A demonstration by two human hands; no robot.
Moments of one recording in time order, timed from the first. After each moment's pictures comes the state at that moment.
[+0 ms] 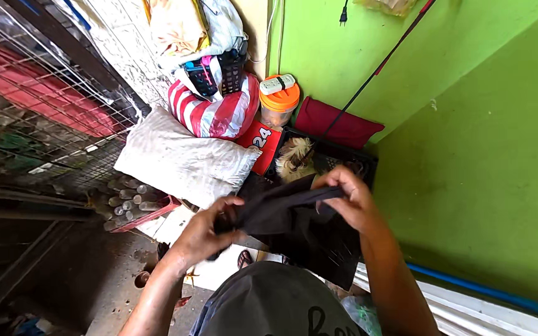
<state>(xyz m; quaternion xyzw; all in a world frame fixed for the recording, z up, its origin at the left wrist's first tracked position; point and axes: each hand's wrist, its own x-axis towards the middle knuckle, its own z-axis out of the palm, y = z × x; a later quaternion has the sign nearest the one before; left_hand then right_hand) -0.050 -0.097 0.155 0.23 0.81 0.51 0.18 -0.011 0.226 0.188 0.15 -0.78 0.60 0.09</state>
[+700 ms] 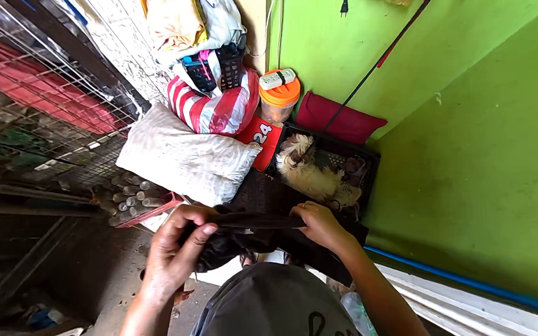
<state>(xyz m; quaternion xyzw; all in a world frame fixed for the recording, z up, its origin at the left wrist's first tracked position) -0.026 -0.096 0.187 0.30 0.72 0.62 -0.06 0.005 0.194 0.153 0.10 -0.93 0.27 -0.22</state>
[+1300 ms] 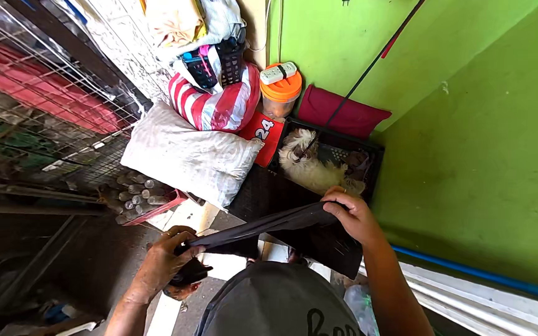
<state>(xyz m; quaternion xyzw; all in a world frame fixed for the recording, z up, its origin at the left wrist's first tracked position) -0.004 -0.191 0.103 0.17 0.91 0.37 0.09 0.035 0.233 0.140 0.09 -0.80 0.58 0.10</state>
